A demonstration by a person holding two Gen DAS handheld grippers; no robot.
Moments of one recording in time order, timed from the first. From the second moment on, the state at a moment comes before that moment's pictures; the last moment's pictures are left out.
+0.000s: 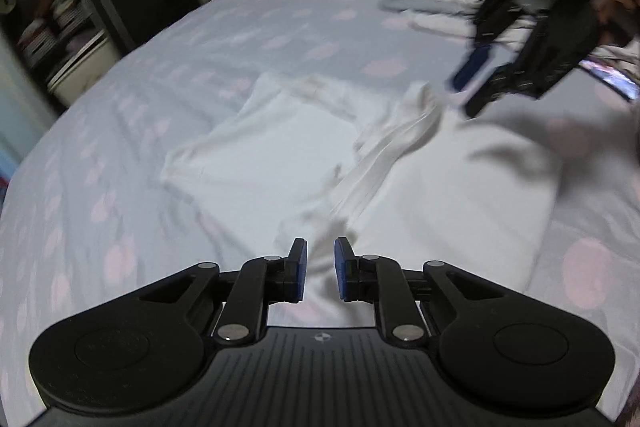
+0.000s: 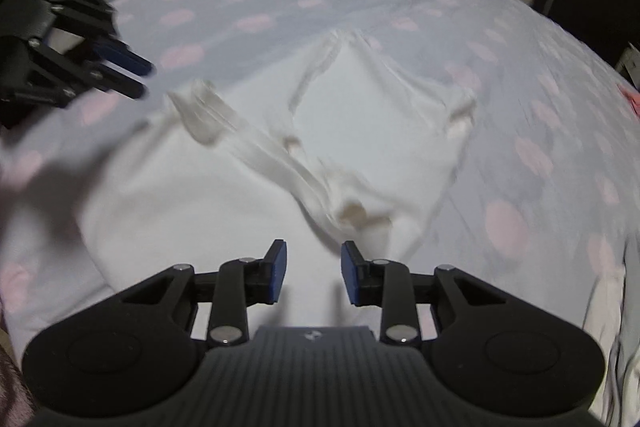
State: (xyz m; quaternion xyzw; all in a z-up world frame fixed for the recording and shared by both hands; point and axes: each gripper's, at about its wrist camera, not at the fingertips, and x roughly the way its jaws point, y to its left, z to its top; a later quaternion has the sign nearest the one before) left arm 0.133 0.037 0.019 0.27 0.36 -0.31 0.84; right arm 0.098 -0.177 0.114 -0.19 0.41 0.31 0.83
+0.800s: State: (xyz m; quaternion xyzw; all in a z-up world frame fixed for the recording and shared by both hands) left arm 0.228 0.057 -0.045 0.05 0.49 -0.24 0.84; right arm 0.190 -0.221 0.048 0.03 0.48 0.22 0.85
